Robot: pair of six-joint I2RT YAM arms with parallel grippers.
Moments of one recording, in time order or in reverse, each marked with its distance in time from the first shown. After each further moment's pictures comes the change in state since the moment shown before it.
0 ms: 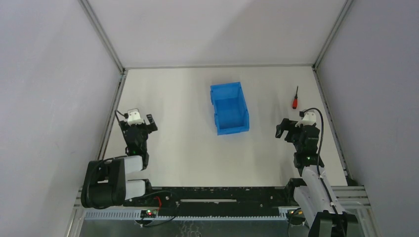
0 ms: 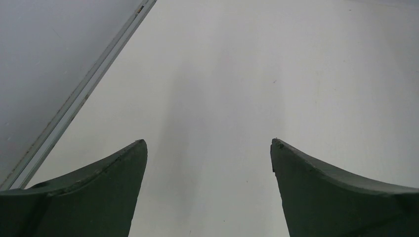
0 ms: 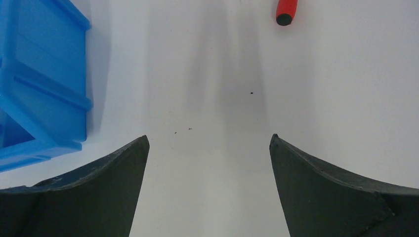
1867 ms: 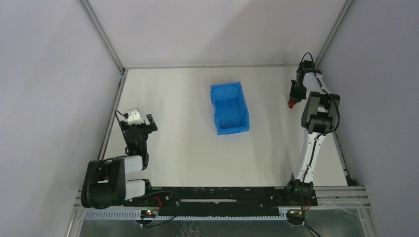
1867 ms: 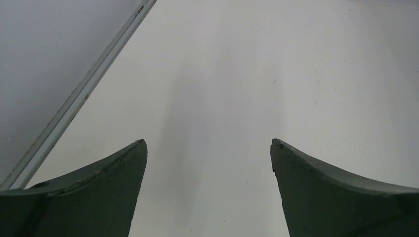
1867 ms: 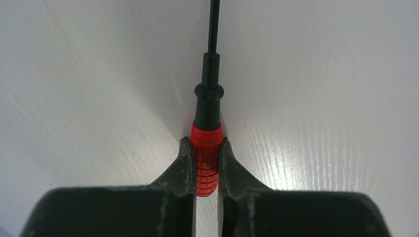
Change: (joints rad) left arm 0.000 0.000 0.000 0.000 0.000 0.000; right arm -0.107 1.584 1.682 -0.961 0.109 -0.060
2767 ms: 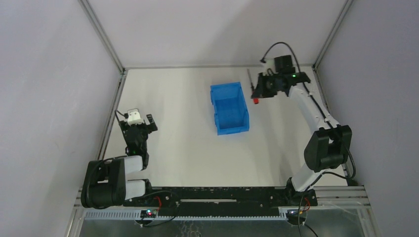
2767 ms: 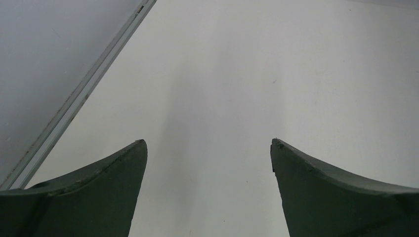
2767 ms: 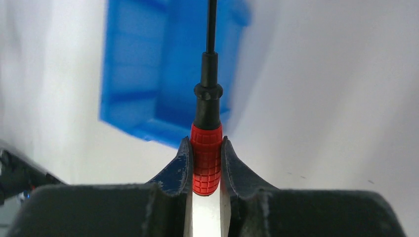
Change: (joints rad) left arm 0.000 0.000 0.000 0.000 0.000 0.000; right arm 0.313 -0.680 -0.405 0.090 -0.394 -0.011
